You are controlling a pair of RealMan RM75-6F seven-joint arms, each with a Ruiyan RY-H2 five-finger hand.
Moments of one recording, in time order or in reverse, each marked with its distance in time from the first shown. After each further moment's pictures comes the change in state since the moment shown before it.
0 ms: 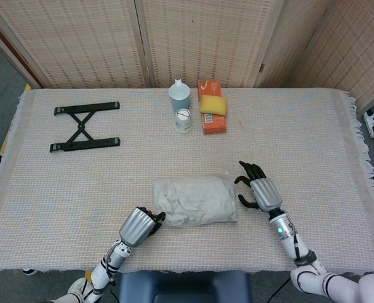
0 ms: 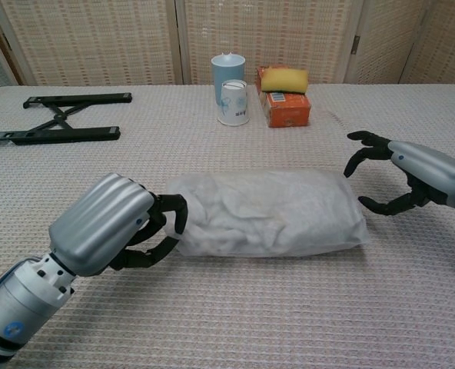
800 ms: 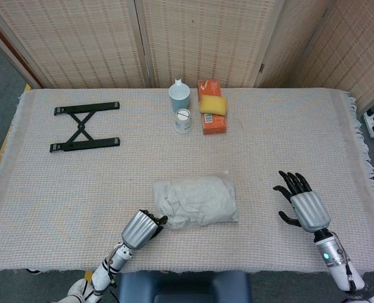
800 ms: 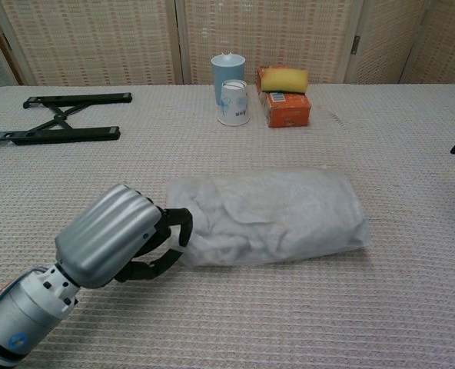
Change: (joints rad) left arm 0.014 -0.037 0.016 0.079 0.034 -0.002 -0.007; right arm -0.206 0.394 -0.063 -0.408 -0.061 0.138 -0.290
